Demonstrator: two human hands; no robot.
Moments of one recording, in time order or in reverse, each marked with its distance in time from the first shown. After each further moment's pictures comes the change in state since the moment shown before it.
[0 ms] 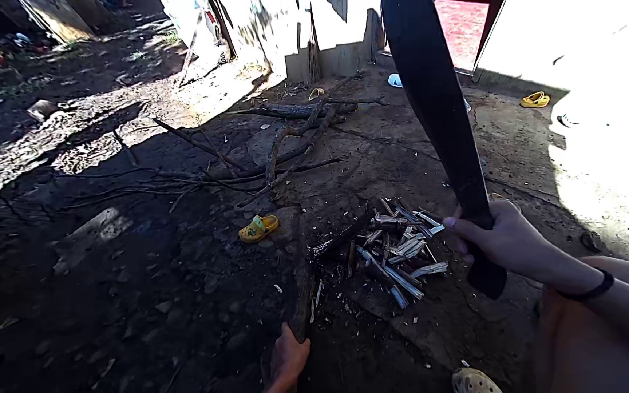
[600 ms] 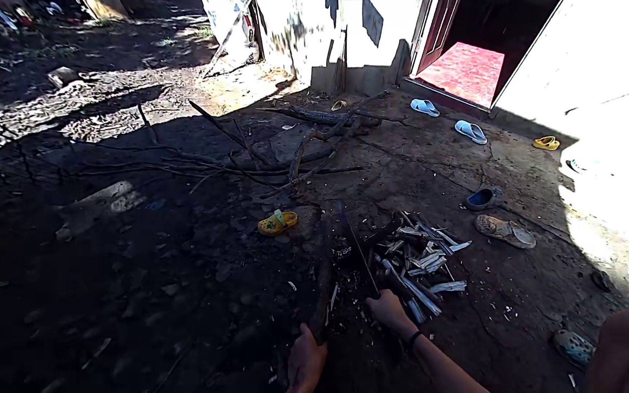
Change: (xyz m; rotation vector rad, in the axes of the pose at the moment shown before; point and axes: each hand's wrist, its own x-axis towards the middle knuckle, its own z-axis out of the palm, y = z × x) left_hand -0.003 0.005 0.012 0.005 -0.064 -0.039; right_hand 0.039 0.188 0.223 -0.302 -0.099 0.793
